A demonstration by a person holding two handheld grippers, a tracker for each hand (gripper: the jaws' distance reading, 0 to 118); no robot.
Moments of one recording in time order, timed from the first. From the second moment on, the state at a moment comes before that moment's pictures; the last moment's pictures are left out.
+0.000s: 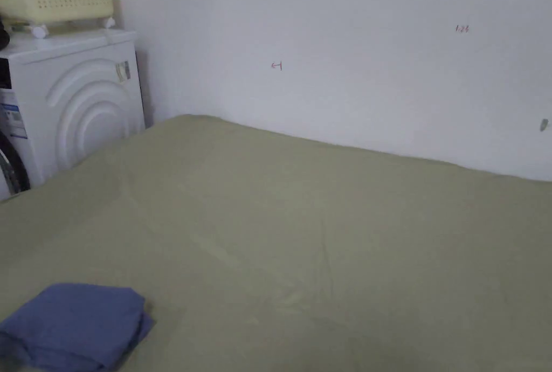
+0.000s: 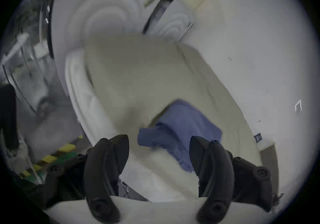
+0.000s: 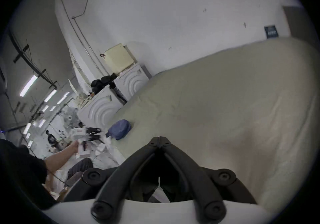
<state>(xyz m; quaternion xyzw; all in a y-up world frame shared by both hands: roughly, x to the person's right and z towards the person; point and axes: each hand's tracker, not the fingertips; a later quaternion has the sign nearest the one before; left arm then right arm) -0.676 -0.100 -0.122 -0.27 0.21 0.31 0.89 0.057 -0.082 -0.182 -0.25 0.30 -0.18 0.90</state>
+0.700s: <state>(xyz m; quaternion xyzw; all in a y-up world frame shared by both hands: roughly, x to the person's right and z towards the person) -0.226 -0.046 -0.123 -0.10 -0.02 0.03 0.99 0.059 -0.075 -0.108 -0.10 -0.05 0.07 0.99</state>
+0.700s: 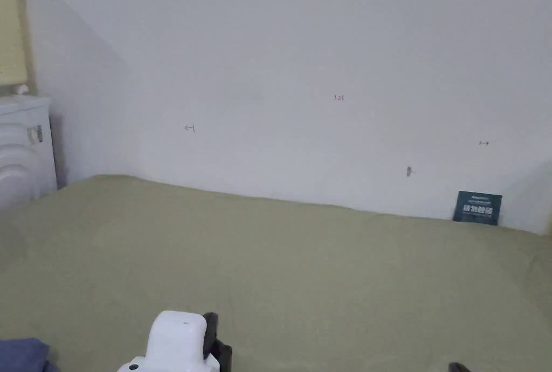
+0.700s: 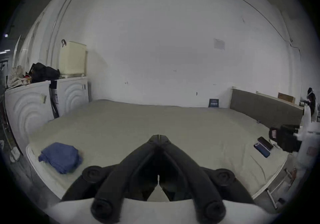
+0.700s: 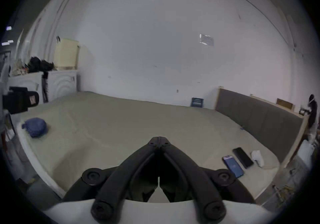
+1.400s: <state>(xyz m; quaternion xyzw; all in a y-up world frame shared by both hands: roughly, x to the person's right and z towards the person) -0.231 0.022 -0.127 -0.05 -0.02 0.00 1.00 0.083 0.003 -0.107 -0.04 -0.10 0.06 0.99</state>
